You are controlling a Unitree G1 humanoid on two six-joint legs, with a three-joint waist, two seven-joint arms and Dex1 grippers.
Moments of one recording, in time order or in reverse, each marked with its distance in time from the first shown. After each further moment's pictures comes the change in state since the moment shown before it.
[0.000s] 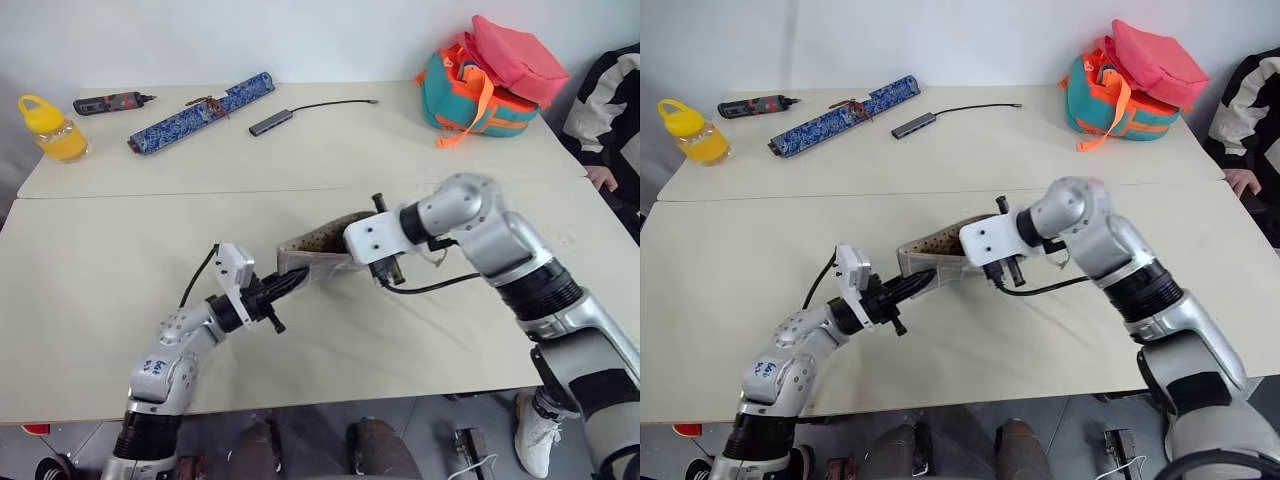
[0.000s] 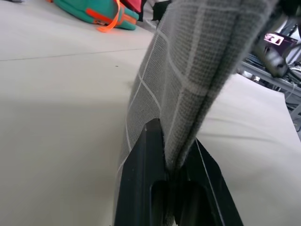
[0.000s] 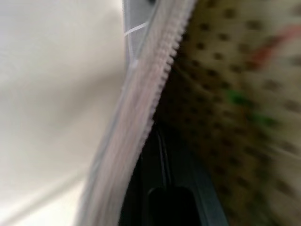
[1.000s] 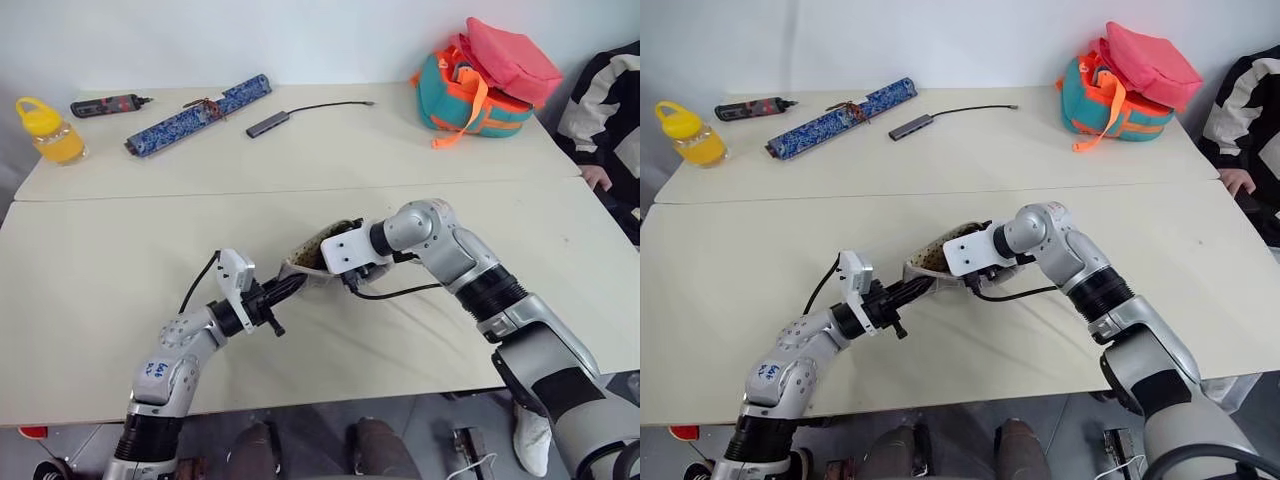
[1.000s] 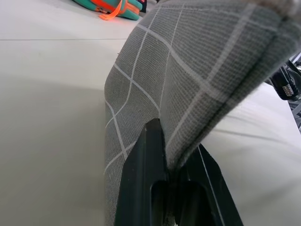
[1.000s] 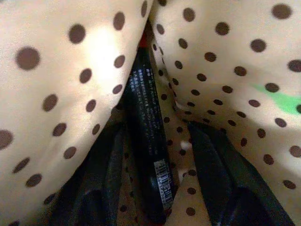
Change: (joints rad) left arm 0.014 -0.005 -0.004 0.029 0.004 -0.001 0.003; right arm 0.003 0.149 0.020 0.271 -0.129 -0.175 -0.161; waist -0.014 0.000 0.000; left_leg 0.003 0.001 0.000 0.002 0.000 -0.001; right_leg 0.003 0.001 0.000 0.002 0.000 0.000
